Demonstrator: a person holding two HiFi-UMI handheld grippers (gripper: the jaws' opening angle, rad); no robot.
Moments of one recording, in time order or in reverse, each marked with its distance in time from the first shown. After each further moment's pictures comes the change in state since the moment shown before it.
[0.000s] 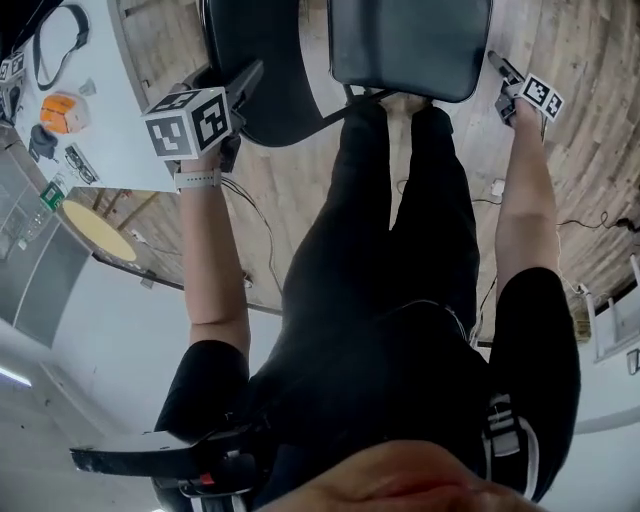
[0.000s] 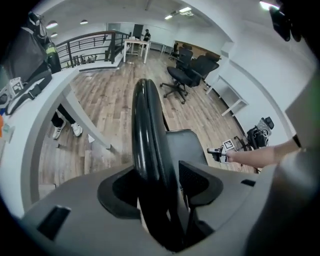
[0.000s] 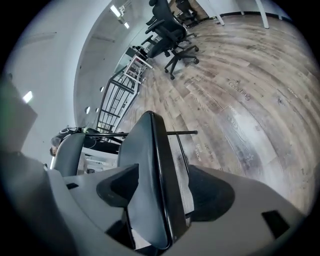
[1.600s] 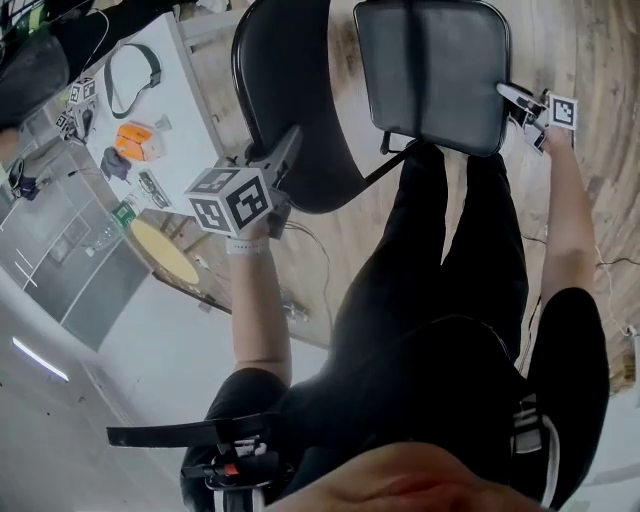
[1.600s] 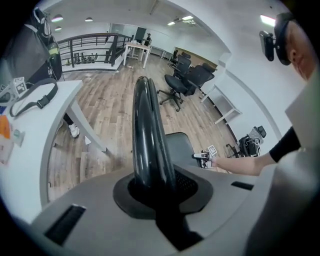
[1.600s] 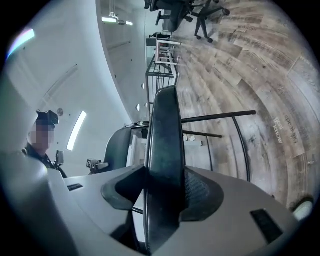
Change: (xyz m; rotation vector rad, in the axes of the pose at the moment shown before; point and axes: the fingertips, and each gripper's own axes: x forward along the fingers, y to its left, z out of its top) left arm -0.057 -0.026 0.019 -0.060 -0.052 -0.079; right arm 0.033 0.157 -0.013 0.024 0.220 0.692
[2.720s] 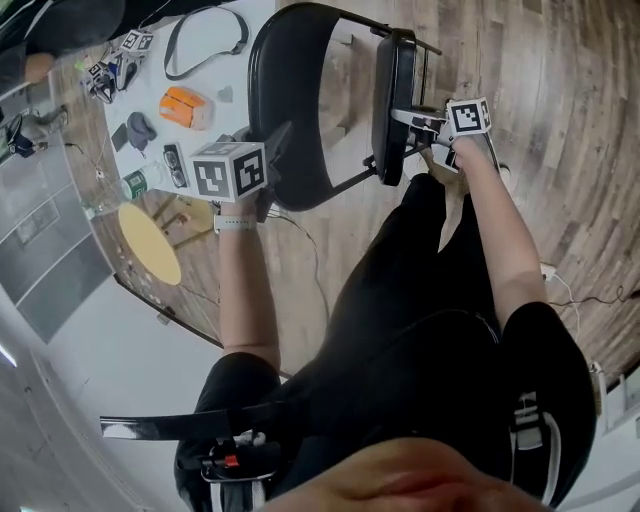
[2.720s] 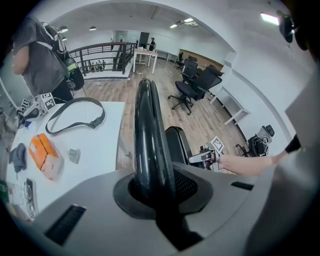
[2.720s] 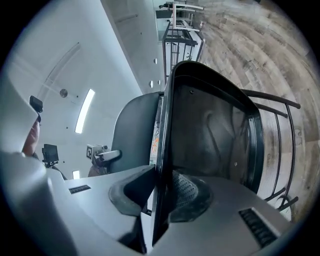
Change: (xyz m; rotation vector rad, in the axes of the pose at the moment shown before) left arm -0.125 0.111 0.021 0.013 -0.020 0.120; right arm 0.317 0.245 -0.079 -0.036 0.267 0.214
